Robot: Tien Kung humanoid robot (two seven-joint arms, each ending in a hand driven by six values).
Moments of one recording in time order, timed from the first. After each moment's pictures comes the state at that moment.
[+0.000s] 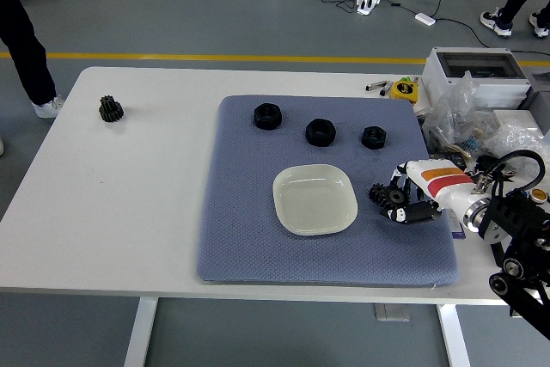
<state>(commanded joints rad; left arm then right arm) -0.12 0.12 -0.37 -0.23 0.97 0.15 0.19 0.49 -0.45 0.78 1.33 -2.01 -0.07 -0.17</state>
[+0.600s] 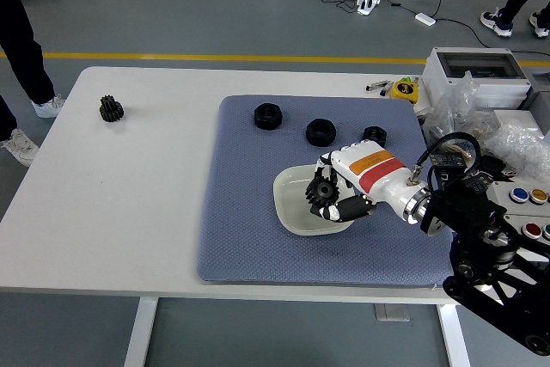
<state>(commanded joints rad) -0.11 0.13 -0.37 -0.22 0.96 0.15 0.19 0.67 -0.36 0.54 1.43 -2.02 -0.12 -0.16</state>
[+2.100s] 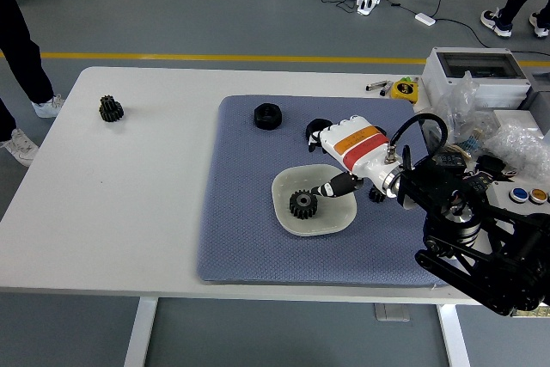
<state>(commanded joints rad) -0.10 0.13 -0.39 -0.23 0.99 0.14 0.21 0.81 -0.29 0.47 1.19 -2.13 -0.20 -0.22</state>
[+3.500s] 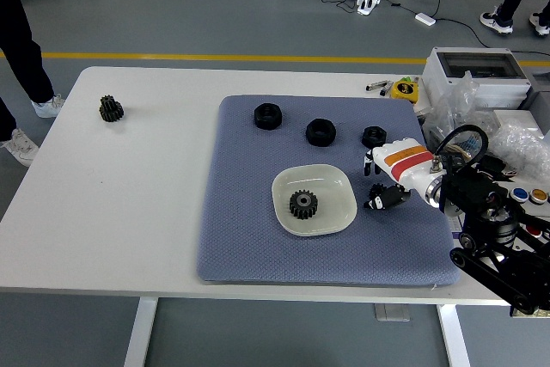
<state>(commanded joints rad) -0.11 0.12 -0.37 -0.23 0.96 0.13 0.19 0.76 -0.33 0.46 1.02 -2.00 -0.14 -0.16</state>
